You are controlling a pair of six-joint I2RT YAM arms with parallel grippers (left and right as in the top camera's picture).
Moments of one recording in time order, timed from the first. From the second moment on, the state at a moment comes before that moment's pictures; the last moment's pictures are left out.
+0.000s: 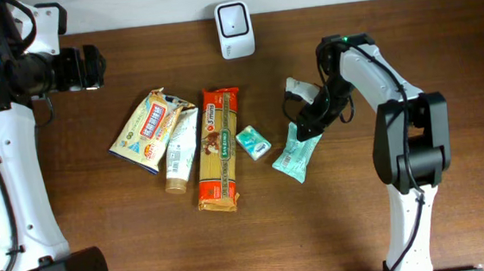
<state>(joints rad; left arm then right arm) 0.19 1.76 2.06 -1.19 0.23 0.19 0.11 2.29 1.81 -1.31 -0.45 -0.73</state>
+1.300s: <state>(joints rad) 0.19 1.76 2.06 -1.19 0.23 0.19 -0.14 2.18 1.58 -1.16 -0.57 -0.36</state>
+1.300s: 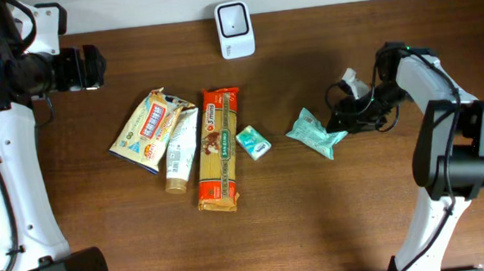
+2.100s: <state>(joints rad) 0.19 1.76 2.06 -1.19 0.23 0.19 0.30 1.77 1.67 -0.74 0.28 0.01</state>
